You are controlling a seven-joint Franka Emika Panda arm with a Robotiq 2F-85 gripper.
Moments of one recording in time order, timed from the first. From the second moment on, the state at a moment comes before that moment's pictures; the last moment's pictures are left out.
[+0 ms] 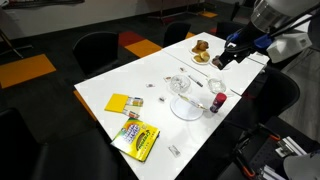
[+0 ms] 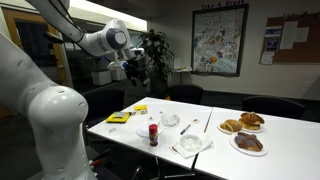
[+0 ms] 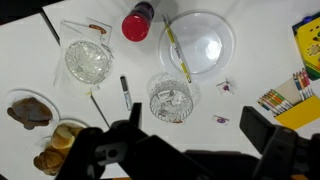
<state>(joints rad) 0.02 -0.55 0.21 -2.68 -0.10 2.40 0.39</state>
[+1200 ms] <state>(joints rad) 0.15 -0.10 -0.19 -2.51 0.30 2.59 -0.49</state>
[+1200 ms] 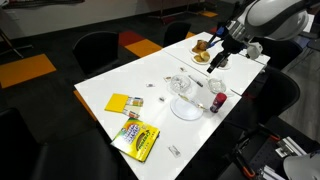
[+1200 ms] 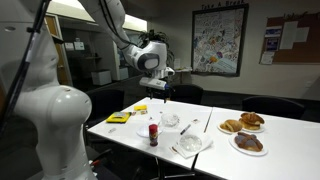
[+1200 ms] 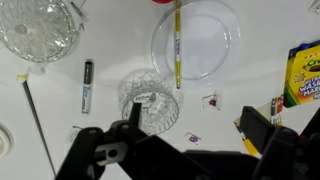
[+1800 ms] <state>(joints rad) 0.15 -0.07 -0.18 -2.49 0.30 2.59 -0.49</state>
